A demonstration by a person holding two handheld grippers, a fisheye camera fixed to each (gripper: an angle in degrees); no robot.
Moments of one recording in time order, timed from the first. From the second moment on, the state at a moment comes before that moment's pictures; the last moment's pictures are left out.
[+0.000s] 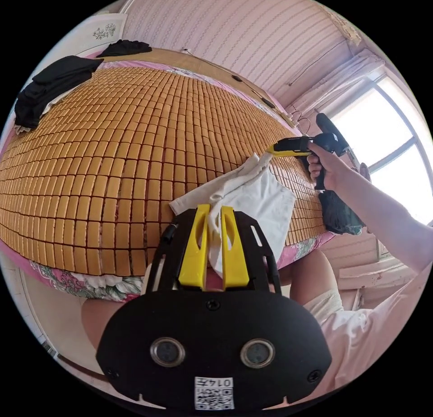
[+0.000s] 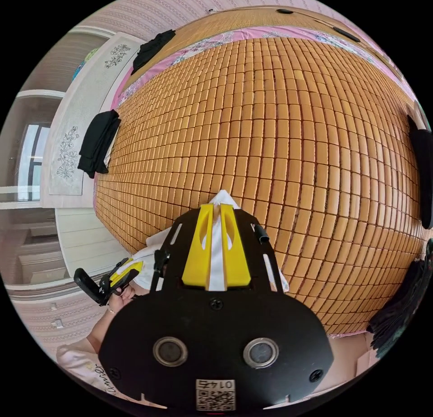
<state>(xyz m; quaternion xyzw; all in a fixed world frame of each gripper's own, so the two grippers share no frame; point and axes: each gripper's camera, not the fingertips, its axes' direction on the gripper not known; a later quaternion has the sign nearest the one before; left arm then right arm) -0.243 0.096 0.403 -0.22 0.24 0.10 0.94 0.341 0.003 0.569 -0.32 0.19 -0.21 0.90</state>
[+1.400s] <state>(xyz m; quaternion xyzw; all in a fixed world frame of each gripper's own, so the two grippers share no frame) -0.073 -0.036 0.226 -0.01 0.21 0.45 0.87 0.349 -0.005 0.140 -0.09 0.02 -0.47 0.88</state>
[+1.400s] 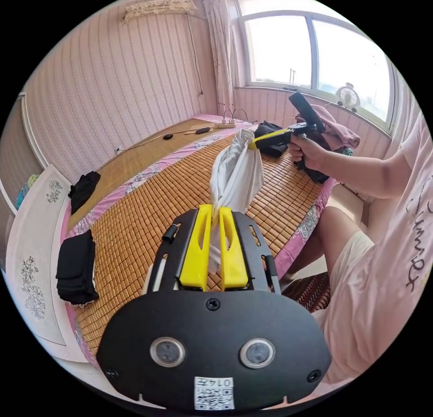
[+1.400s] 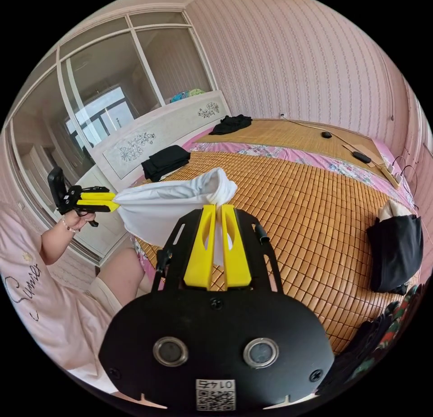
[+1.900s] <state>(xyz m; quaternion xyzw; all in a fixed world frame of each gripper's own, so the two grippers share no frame) 0.280 -0.127 0.321 0.02 0.44 0.41 0.80 0.388 -0.325 -0.094 -0.05 0.40 -0.34 0.85</state>
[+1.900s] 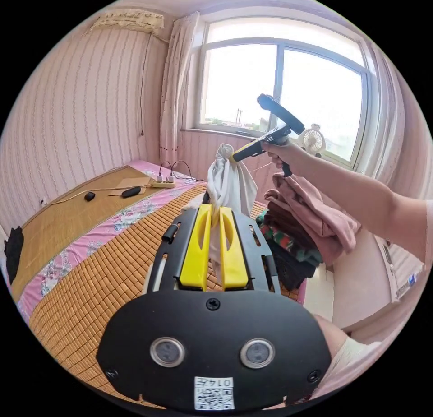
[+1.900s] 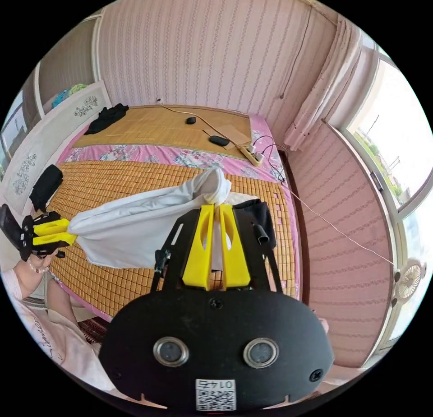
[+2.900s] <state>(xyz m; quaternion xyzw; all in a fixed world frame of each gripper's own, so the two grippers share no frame) -0.368 0.075 0.140 0.02 0.13 0.17 0.98 0.210 0.112 -0.008 -0.25 0.14 -0.56 0.77</state>
